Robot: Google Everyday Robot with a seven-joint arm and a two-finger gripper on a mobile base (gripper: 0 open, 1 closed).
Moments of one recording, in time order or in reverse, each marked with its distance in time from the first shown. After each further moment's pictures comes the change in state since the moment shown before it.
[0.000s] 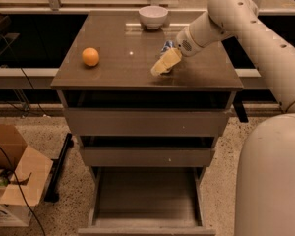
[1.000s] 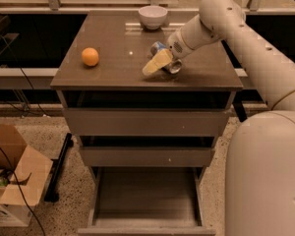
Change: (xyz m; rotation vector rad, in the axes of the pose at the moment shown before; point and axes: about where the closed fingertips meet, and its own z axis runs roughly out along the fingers) arm -0.013 0.004 0.028 -0.041 -0.037 0.032
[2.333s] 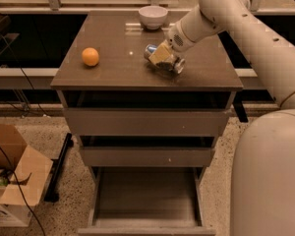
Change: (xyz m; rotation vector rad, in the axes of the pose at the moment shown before) arm -0.016 0.010 -0.022 0.051 0.034 -0.017
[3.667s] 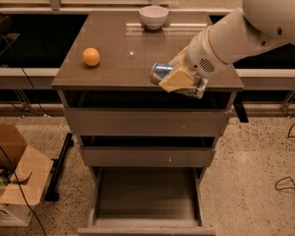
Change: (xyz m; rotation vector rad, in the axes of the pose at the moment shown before) arm 0.045 0.160 -0.132 -0.024 0.006 -0.242
